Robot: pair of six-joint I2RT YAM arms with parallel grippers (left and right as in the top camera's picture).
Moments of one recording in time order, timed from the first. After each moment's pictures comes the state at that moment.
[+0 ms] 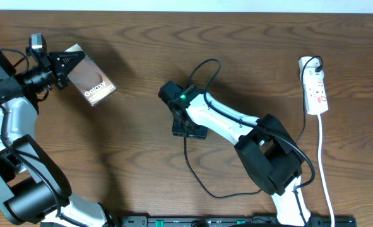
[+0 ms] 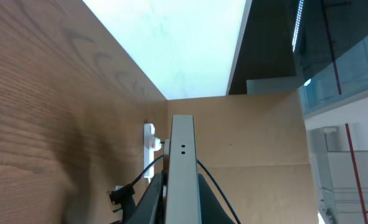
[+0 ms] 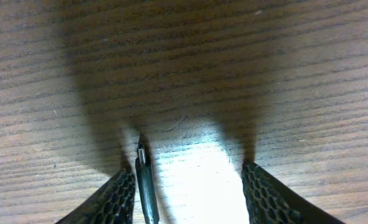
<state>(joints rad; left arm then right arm) 0.54 1.78 1.18 0.08 1.47 -0.93 0.78 2.15 1.56 -0.97 -0.01 0.95</state>
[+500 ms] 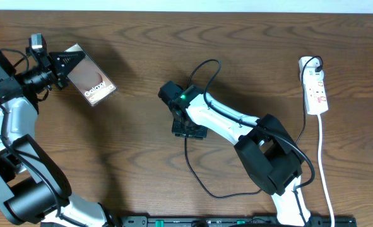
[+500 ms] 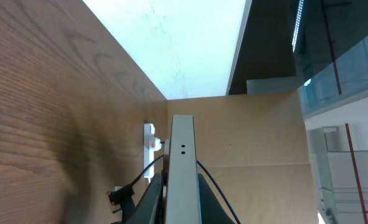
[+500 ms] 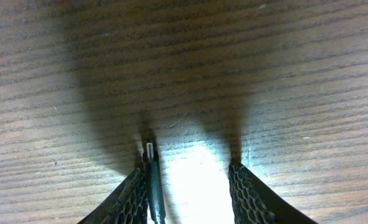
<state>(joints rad) 0.54 1.78 1.18 0.08 1.47 -0.93 0.78 2.16 1.56 -0.98 -0.02 0.95</state>
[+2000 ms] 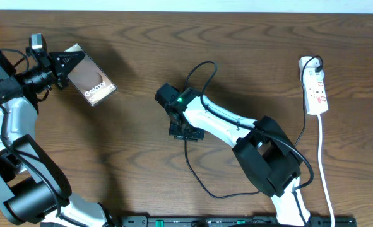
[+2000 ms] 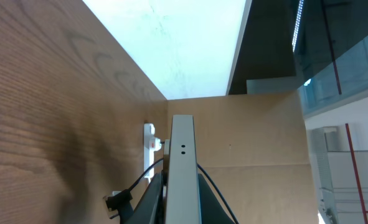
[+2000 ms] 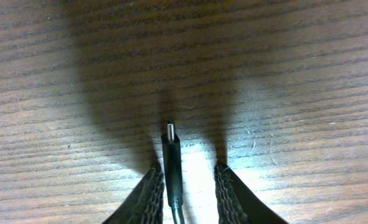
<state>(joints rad) 0.54 1.78 1.18 0.08 1.47 -0.93 0.80 2.16 1.56 -0.97 -0.02 0.96</state>
